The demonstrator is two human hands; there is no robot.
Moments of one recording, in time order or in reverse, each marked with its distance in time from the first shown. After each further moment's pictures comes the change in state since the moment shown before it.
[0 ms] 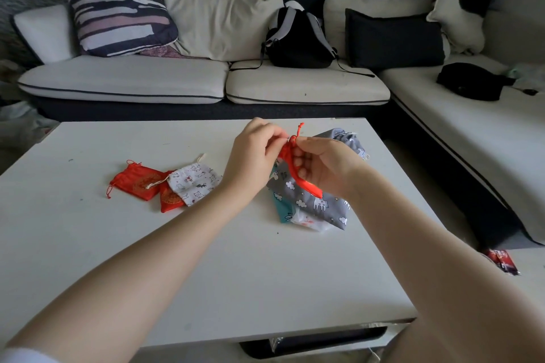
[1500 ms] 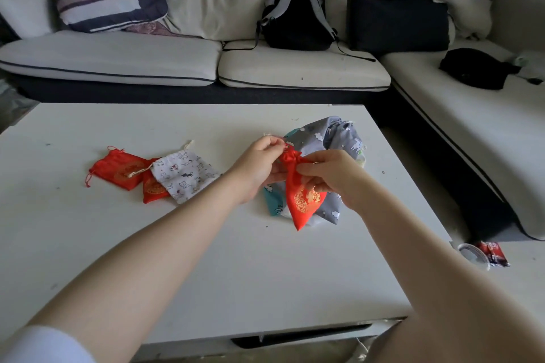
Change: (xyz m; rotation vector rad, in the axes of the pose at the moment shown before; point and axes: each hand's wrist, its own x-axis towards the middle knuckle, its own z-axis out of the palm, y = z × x) left_hand 0.000 -0.023 0.056 -0.797 -0.335 -0.812; right_hand 0.010 0.025 -0.048 -0.585 0.175 -0.010
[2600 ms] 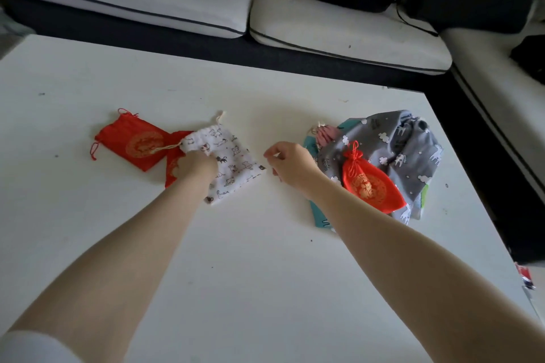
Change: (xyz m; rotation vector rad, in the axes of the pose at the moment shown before) left_hand 0.088 -0.103 -0.214 0.648 0.700 -0.530; right_hand 0.156 0.017 0.150 -0.448 -0.059 -0.040
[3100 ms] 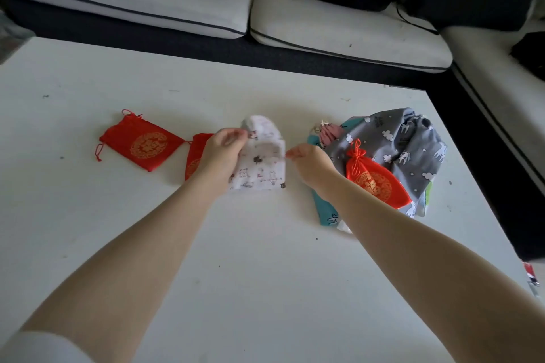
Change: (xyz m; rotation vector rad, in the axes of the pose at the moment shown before) left_hand -0.038 0.021 -0.007 -0.642 -0.238 0.339; right_hand 0.002 0.014 -0.009 0.003 0.058 0.155
